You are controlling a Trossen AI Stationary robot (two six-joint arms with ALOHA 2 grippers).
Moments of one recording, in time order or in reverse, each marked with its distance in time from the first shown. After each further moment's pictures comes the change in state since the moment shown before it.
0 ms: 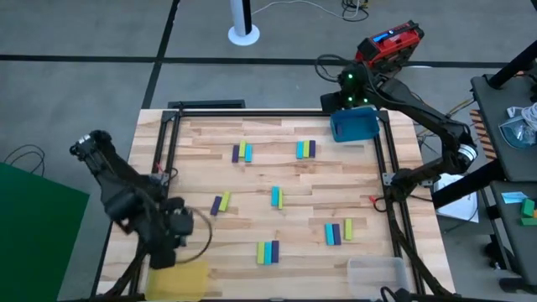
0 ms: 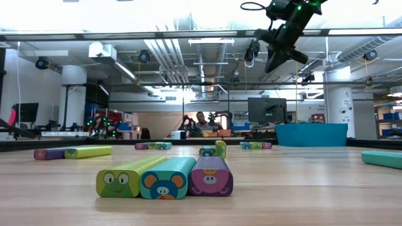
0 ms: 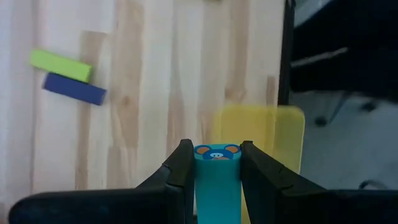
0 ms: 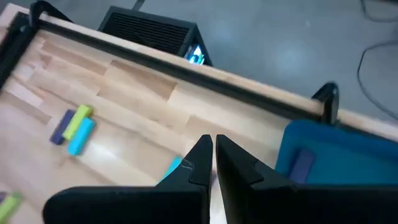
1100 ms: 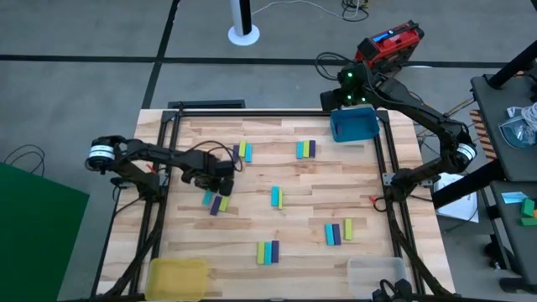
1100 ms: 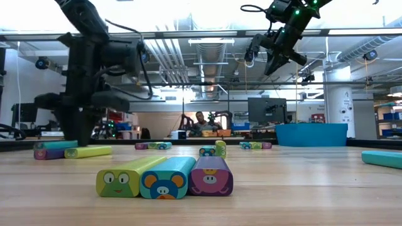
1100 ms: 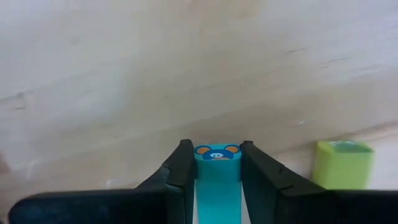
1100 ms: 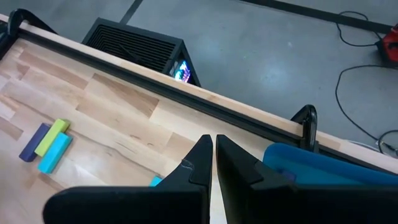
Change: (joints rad) left arm 0.969 0.191 -0.605 0.429 0.066 -0.250; right arm -0.031 0.017 -0.029 0.085 0.061 -0.084
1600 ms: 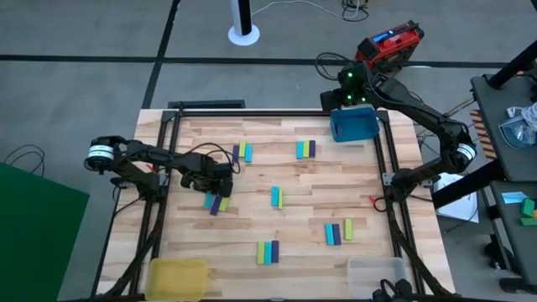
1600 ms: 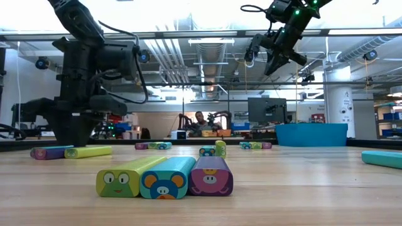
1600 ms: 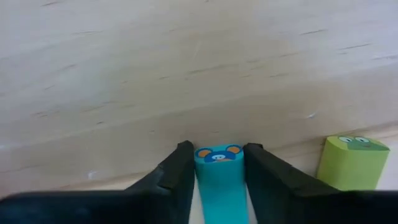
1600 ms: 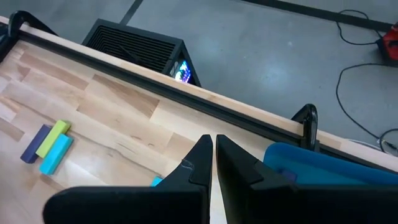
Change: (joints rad) left arm -0.002 0.001 -0.074 0.089 0.032 -0.079; right arm 0.000 0.000 0.000 0.000 0.000 0.010
